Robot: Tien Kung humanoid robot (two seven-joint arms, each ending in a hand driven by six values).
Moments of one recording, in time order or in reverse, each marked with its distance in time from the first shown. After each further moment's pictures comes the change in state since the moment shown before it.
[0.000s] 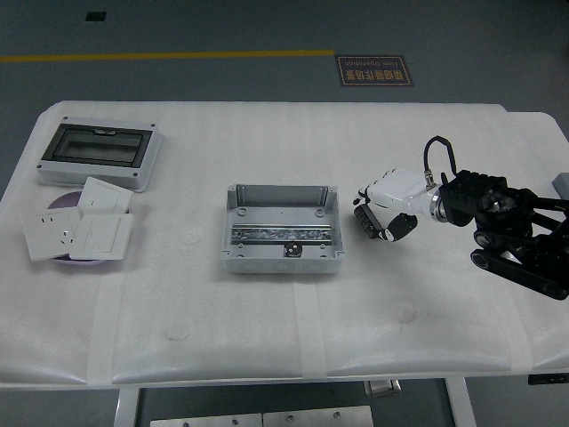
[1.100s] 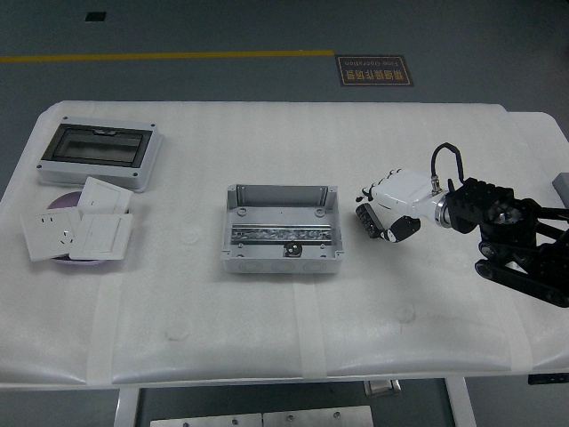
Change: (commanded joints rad) left arm 0.007 -0.003 -0.046 0.000 0.033 0.001 0.010; right arm -0.002 -0.014 -0.049 0.006 0.015 -0.092 -0.030
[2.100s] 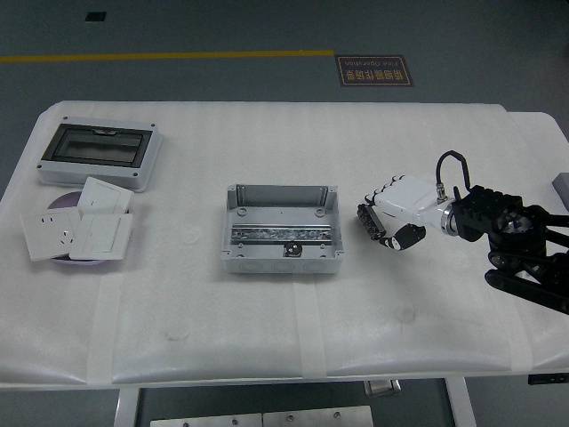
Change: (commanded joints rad) left arm 0.009 0.001 0.004 0.000 -0.015 0.004 -0.002; right arm -0.017 -0.066 0.008 0.096 -0.028 -0.026 -0.024
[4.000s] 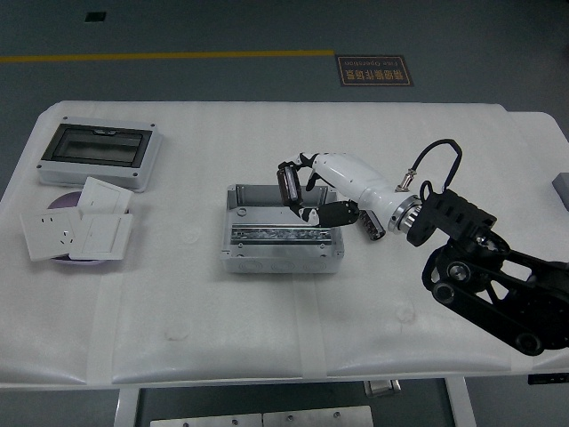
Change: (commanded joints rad) left arm 0.019 -0.014 -0.032 0.000 0.023 0.000 0.006; right arm -0.375 0.215 0.602 0.261 0.026 0.017 -0.059
